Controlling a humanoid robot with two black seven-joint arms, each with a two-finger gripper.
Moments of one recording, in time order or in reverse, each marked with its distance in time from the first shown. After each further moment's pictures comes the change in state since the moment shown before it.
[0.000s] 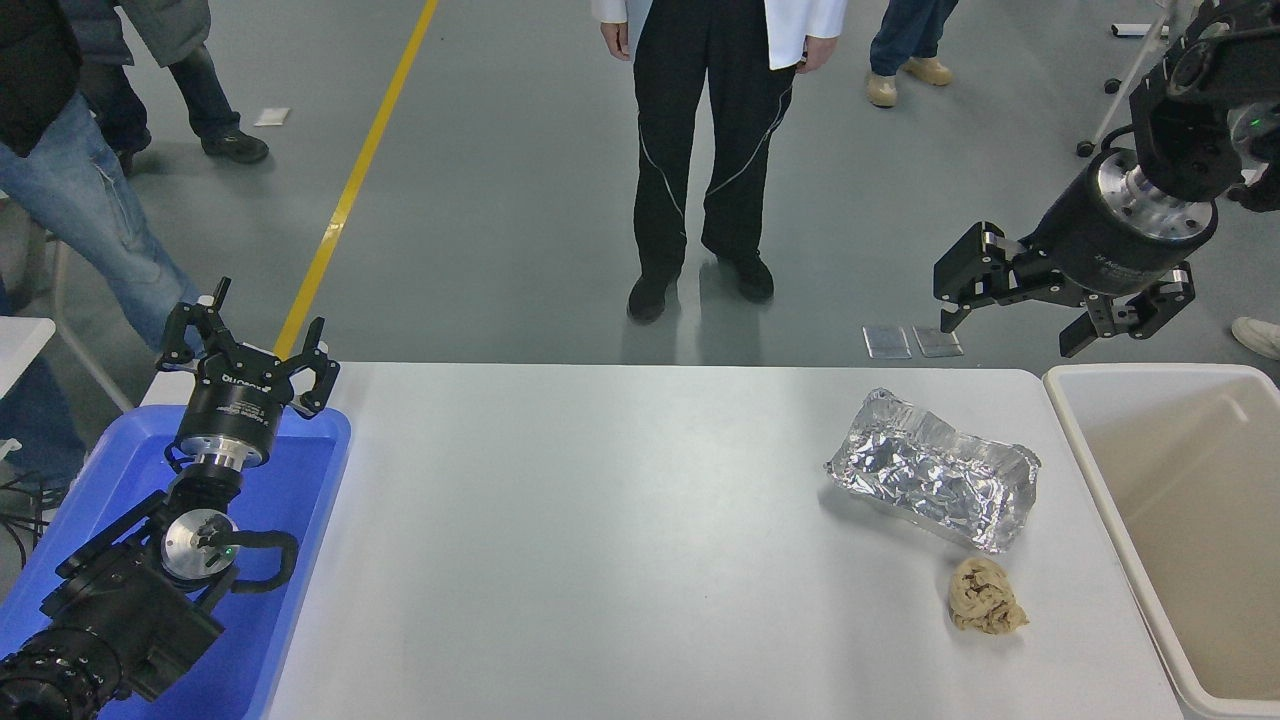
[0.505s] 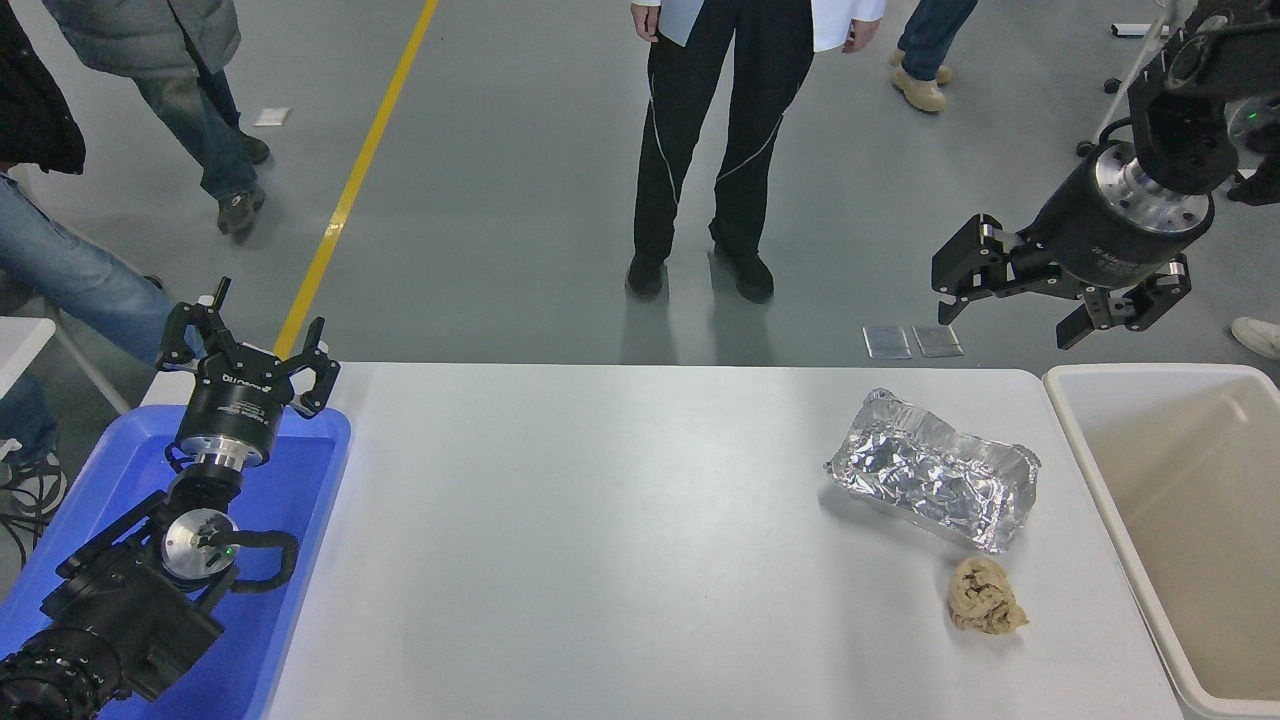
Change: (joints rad) left arm 0.000 0.000 0.001 0.000 0.000 0.000 0.000; right arm -0.015 0.000 0.003 -0.017 0.000 0.000 0.000
